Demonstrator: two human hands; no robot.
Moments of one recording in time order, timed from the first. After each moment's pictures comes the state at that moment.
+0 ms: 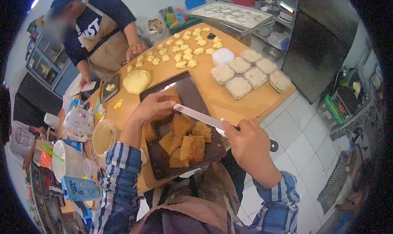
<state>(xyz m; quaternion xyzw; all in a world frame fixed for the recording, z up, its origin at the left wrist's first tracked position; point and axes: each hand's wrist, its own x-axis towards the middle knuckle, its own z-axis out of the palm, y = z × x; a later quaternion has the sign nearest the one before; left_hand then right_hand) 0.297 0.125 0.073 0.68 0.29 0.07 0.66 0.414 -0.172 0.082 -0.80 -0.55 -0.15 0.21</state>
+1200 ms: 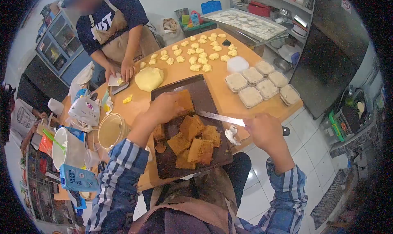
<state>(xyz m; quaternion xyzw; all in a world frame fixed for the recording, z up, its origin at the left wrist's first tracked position) 0.292 0.120 0.085 0.97 0.23 0.02 0.07 0.473 -0.146 0.078 -0.83 -0.56 -0.02 0.09</state>
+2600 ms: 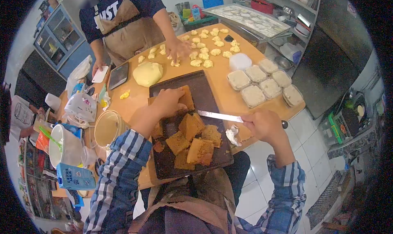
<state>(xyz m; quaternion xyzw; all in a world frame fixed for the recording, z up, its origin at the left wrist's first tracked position) 0.314 0.135 0.070 0.96 0.26 -0.09 0.04 0.500 -0.128 0.059 -0.78 -0.60 0.02 0.15</state>
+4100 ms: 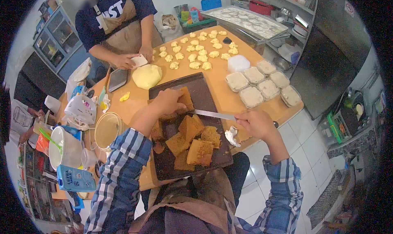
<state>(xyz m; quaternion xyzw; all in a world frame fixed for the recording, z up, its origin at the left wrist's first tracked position) 0.320 0.146 0.069 0.96 0.26 -0.09 0.05 0.509 -0.113 0.035 -0.76 -0.59 0.10 0.24</state>
